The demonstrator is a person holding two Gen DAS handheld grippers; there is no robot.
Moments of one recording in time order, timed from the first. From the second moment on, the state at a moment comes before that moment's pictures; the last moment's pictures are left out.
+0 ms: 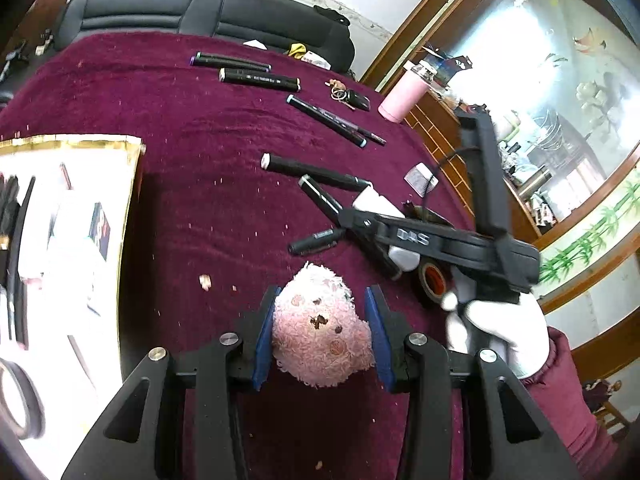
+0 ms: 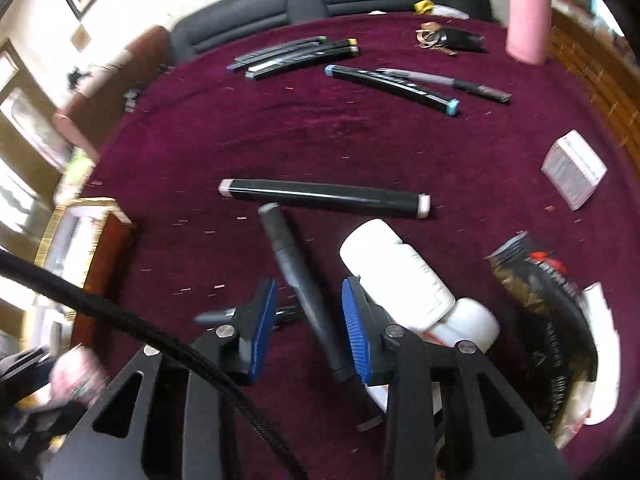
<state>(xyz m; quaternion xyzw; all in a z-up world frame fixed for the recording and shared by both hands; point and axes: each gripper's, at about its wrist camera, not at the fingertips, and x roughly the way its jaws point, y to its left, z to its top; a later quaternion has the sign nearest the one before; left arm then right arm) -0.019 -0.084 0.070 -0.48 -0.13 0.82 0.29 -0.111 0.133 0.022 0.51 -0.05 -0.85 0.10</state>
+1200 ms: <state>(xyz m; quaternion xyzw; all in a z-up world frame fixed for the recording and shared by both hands) 0.058 -0.241 0.085 -0.39 -0.24 0.86 0.20 -0.013 0.062 0.115 0.43 -0.17 -0.82 0.34</state>
